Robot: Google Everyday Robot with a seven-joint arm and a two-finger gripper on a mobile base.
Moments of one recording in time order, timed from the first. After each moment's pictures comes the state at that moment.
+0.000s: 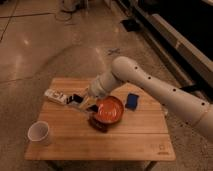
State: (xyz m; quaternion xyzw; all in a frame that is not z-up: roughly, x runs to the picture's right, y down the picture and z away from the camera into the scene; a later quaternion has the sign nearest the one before) arm -0.137 0.056 0.633 -0.33 -0.42 0.08 0.84
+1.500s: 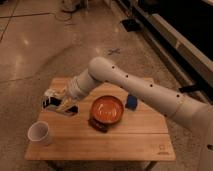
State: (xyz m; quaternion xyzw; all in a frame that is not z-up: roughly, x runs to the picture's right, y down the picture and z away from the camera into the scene) arm -0.225 0.048 0.625 -0.32 -0.46 0.01 0.83
